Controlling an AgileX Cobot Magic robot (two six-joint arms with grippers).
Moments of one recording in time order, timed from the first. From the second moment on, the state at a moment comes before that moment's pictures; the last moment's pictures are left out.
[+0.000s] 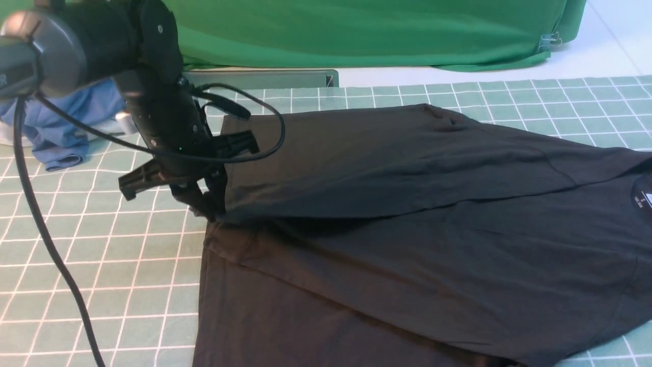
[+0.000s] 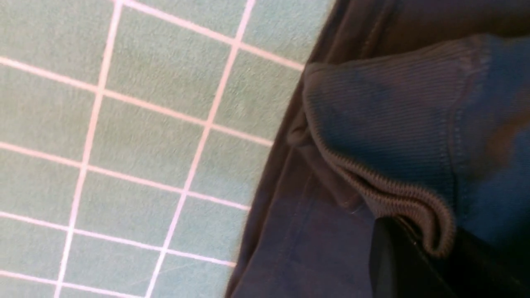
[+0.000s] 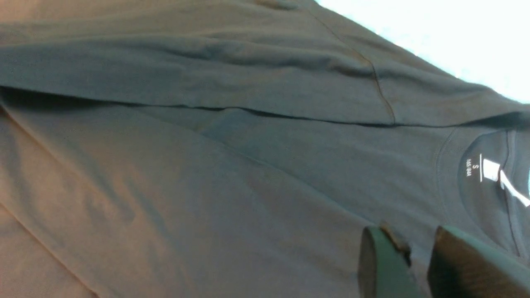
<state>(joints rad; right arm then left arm) 0.10 0.85 -0.84 0.07 0.83 -0.06 -0.23 1.90 -1.49 -0.14 1.20 -0.52</state>
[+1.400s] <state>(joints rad) 0.10 0.85 -0.84 0.07 0.81 -0.04 -0.43 1.22 -0.53 -0.31 0.95 -0.61</state>
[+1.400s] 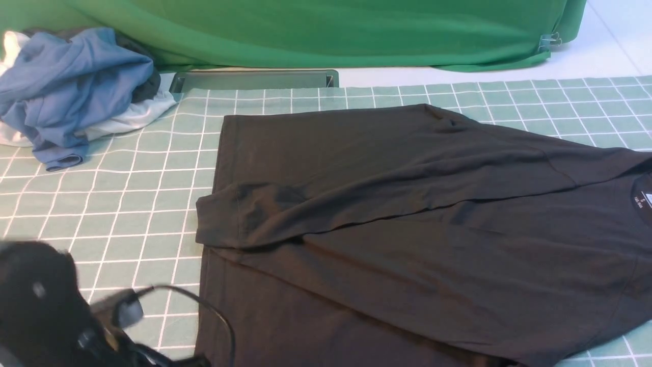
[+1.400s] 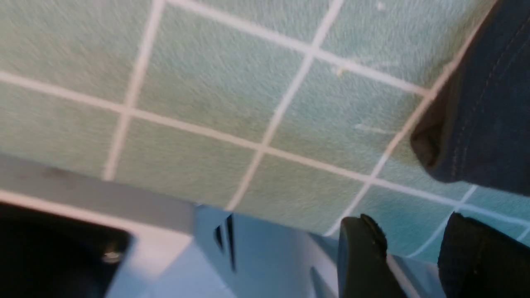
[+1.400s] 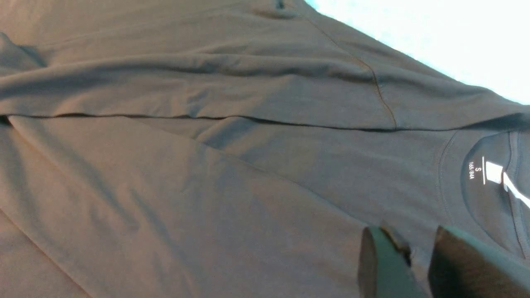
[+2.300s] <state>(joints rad) 0.10 0.85 -0.84 0.07 0.84 -0.03 -0.55 1.40 -0.53 -0.32 0.73 -0.73</state>
